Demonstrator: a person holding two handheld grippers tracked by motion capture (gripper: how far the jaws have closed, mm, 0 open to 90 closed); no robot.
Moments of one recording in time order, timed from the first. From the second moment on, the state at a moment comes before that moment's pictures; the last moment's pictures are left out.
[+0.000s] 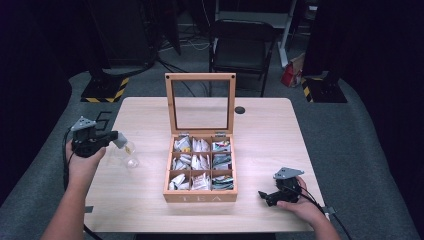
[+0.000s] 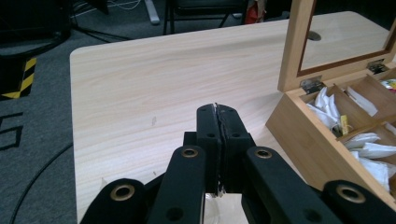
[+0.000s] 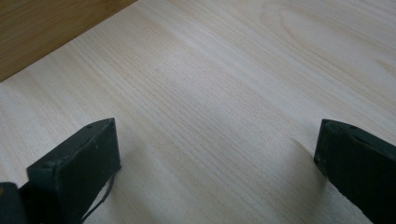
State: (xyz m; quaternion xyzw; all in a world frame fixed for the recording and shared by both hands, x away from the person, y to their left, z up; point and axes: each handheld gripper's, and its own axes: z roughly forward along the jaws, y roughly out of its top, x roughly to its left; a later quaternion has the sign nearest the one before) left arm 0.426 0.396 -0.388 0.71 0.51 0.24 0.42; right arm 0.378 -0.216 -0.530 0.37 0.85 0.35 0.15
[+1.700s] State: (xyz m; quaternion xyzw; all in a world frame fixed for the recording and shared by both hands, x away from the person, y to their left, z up) left arm 0.428 0.389 -0.432 0.72 0.53 0.20 0.40; right arm 0.378 -0.216 -0.530 0.37 0.84 0.35 0.16
